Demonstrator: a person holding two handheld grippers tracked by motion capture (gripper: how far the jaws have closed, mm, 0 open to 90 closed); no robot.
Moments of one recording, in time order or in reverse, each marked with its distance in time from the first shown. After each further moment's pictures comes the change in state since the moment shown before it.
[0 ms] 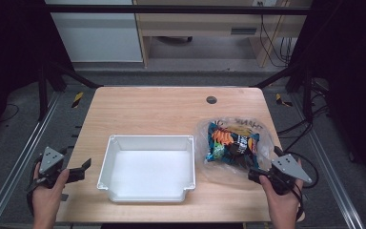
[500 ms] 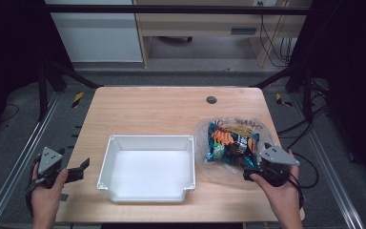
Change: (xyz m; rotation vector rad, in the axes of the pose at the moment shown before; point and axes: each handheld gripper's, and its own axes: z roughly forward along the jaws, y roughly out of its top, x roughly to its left) left arm 0.001 -0.001 -0.001 0.001 0.017 0.001; right arm 0.007 0.023 0.015 0.190 0.139 -0.155
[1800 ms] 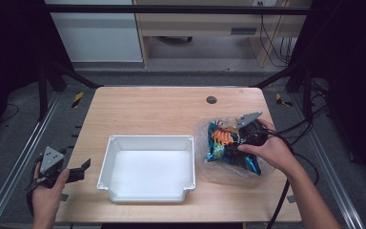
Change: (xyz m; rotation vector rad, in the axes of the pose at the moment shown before) left arm 0.000 -0.001 0.004 0.025 -0.015 0.012; right arm -0.032 0.059 0.097 0.348 0.385 -0.310
